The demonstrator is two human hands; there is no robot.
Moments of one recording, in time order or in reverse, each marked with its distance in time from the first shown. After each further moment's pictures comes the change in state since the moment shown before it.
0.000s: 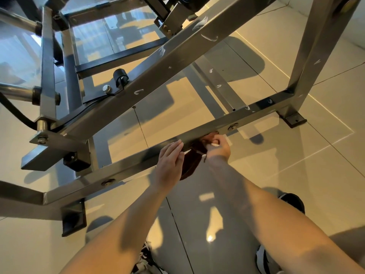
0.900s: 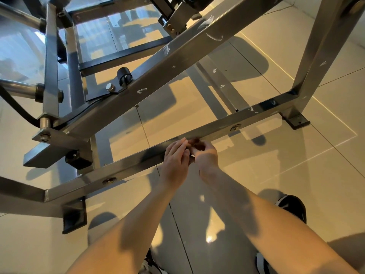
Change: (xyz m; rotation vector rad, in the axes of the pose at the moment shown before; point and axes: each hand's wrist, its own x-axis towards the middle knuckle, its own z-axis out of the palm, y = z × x) left_hand 0.005 0.018 0.007 -0.085 0.038 -0.058; right_hand -0.028 0.010 0.020 0.121 -0.276 0.077
